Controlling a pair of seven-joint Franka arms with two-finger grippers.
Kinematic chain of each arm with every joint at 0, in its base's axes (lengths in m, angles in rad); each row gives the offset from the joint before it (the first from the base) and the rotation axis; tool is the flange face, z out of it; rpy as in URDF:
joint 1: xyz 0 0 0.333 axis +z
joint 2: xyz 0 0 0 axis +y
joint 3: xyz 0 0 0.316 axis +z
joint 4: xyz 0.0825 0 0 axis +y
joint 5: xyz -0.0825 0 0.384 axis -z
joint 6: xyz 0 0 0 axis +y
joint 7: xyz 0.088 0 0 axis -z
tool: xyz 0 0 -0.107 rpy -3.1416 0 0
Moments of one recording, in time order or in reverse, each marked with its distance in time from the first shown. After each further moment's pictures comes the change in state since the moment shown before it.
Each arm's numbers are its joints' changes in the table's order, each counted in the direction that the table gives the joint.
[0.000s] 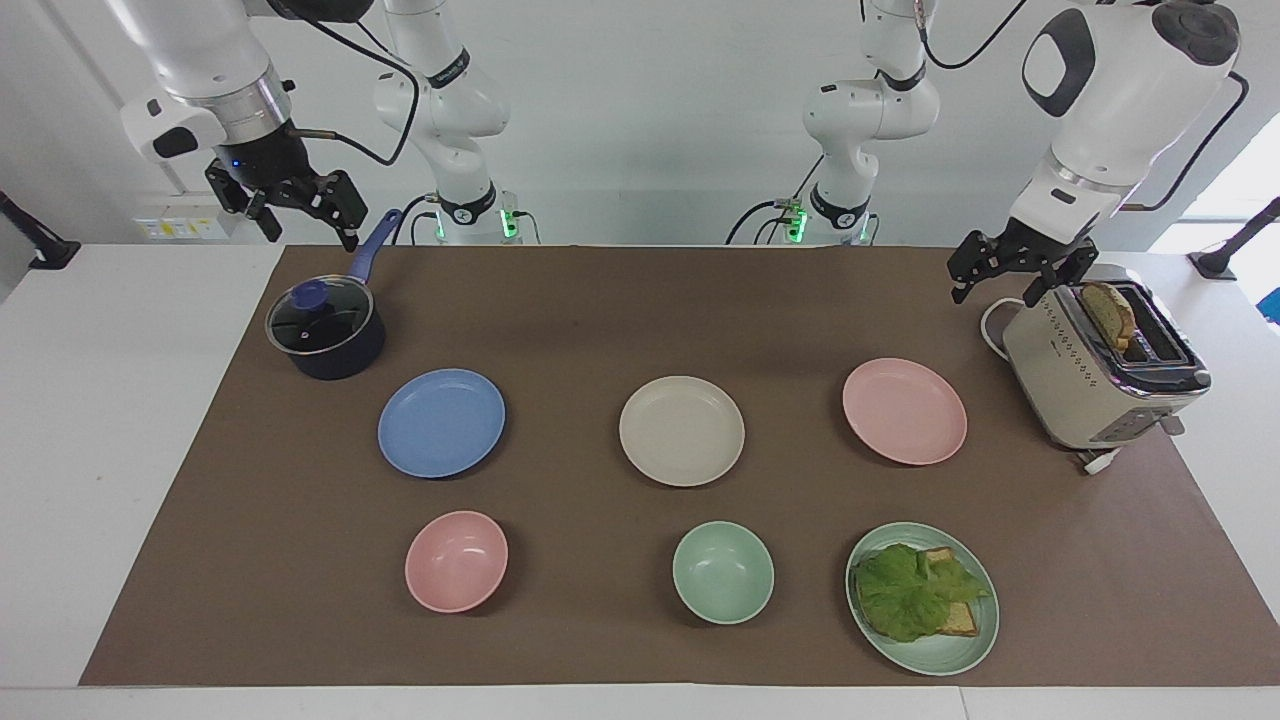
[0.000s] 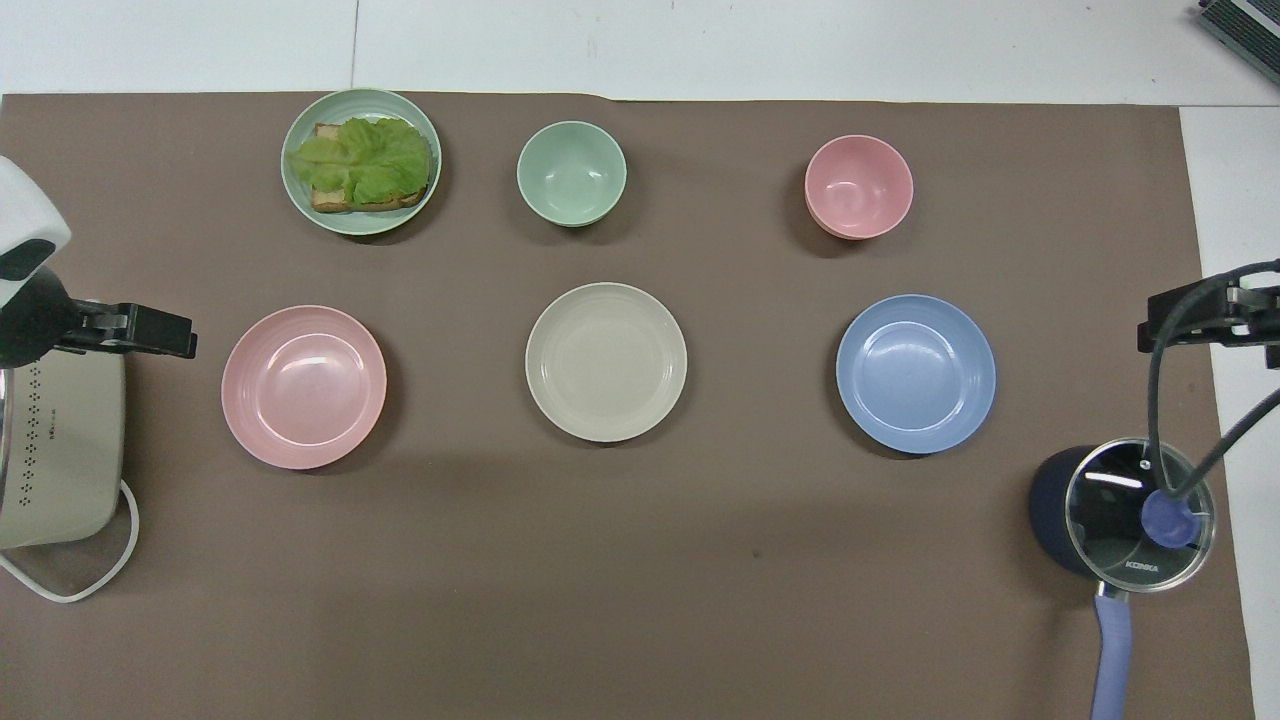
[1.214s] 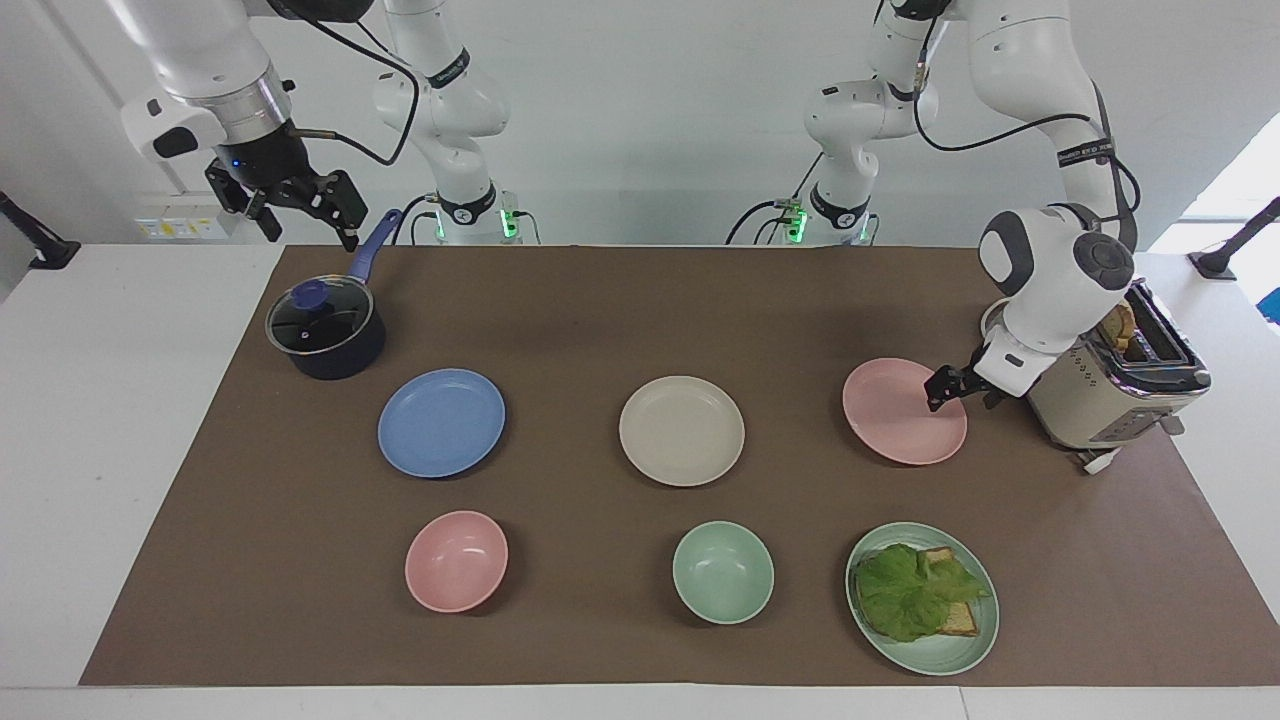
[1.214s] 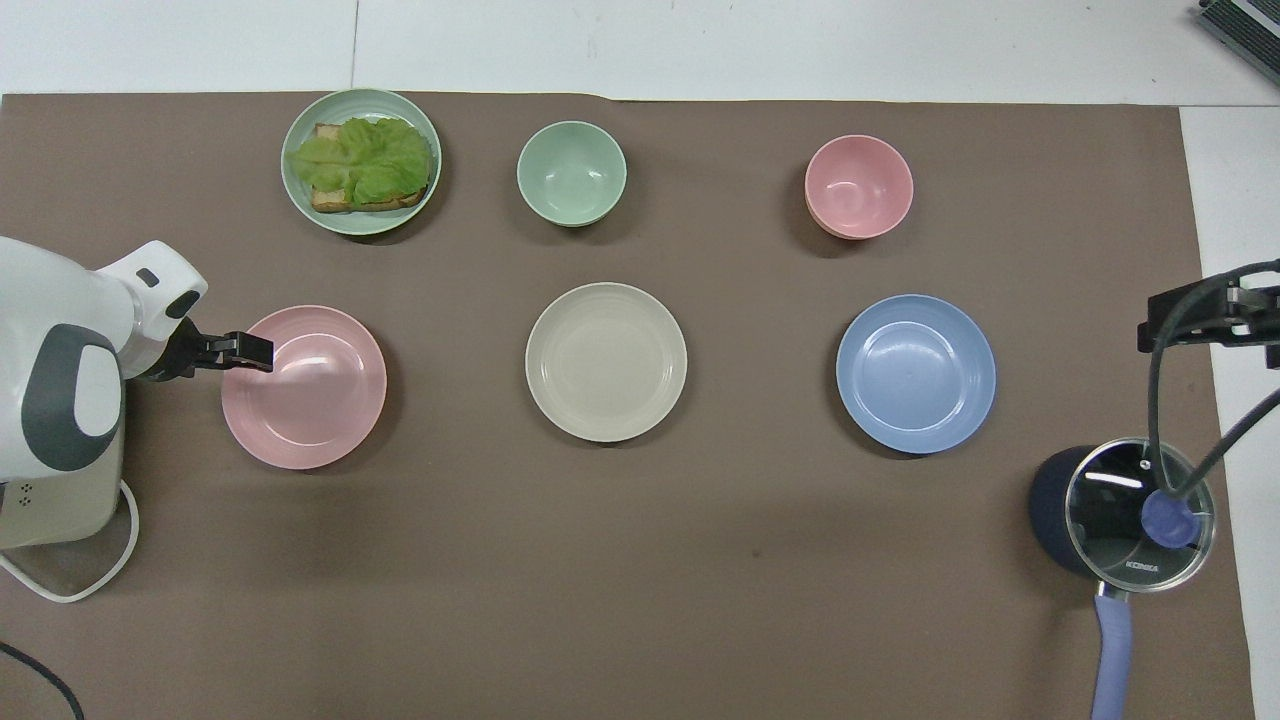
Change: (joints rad) left arm 0.080 0.222 0.003 0.293 0.000 -0.475 0.000; right arm 0.000 0.000 0.000 0.000 0.000 0.000 0.000
